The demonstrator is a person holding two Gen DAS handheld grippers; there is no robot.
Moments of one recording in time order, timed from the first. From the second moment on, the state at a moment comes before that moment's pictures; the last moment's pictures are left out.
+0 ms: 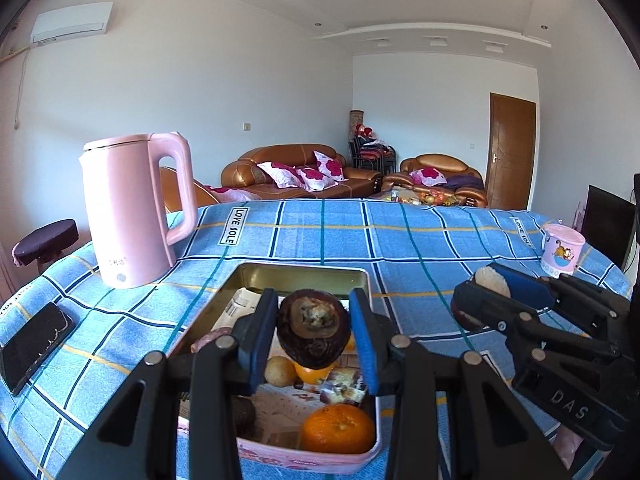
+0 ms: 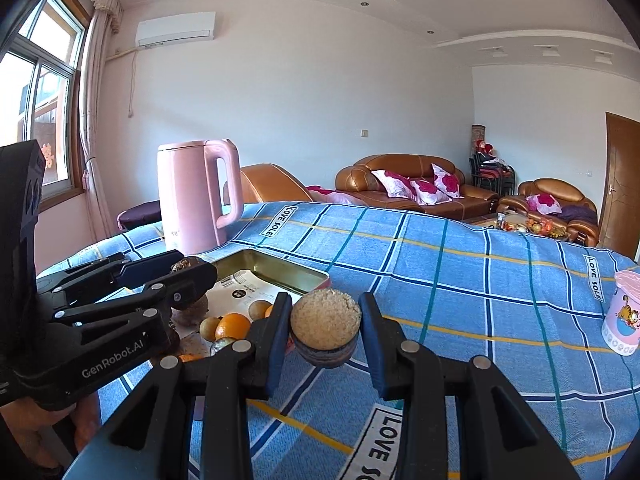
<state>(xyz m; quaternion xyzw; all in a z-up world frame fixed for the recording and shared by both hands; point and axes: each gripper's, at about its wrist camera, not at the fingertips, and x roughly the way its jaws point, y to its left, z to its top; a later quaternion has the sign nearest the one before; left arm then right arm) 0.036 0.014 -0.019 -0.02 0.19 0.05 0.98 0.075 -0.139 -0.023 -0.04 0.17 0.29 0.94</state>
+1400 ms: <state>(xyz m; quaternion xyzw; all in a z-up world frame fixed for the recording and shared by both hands) 0.030 0.064 -0.027 -0.03 0.23 0.10 0.97 0.087 -0.064 -0.020 -0.05 0.19 0.35 0.92</state>
